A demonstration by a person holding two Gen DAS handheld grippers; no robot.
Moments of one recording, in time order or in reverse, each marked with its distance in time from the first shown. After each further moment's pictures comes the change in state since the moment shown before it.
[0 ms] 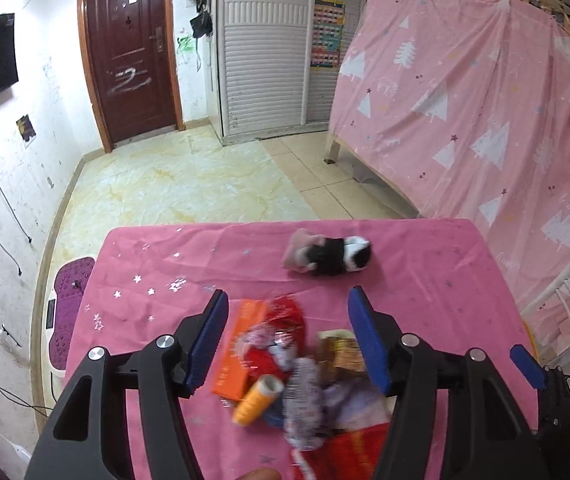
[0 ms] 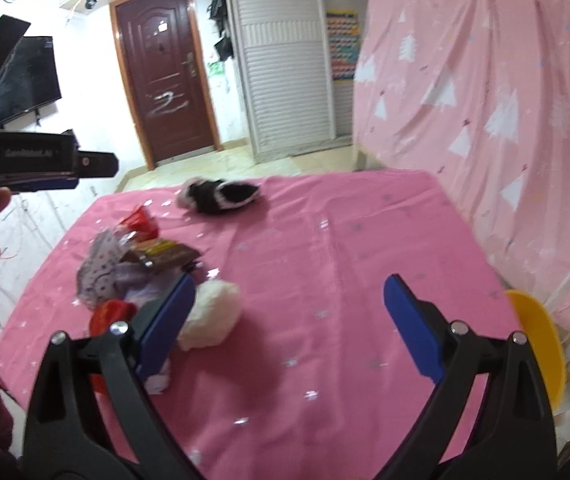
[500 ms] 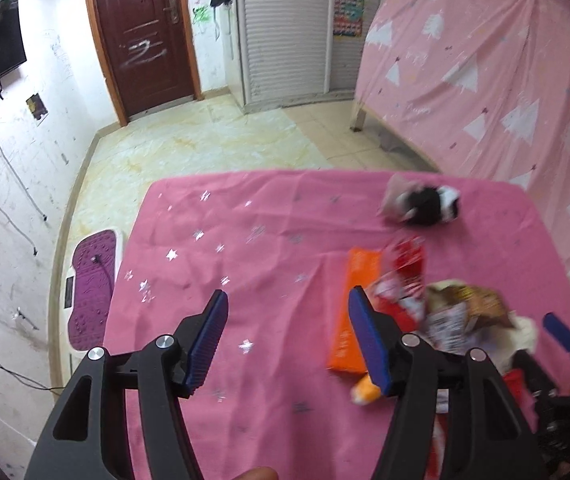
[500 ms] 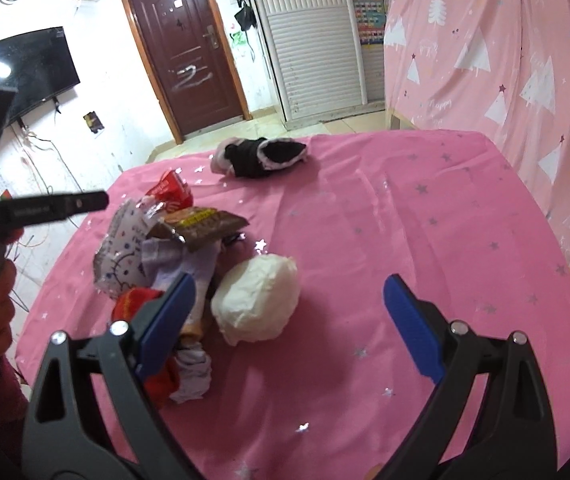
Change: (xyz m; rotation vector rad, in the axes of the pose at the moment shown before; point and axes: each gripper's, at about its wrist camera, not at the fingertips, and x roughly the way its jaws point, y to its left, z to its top) left arm 0.038 0.073 -0.028 0.010 0.116 0.081; right arm 0.031 0.022 -0.007 0.020 0.120 0.104
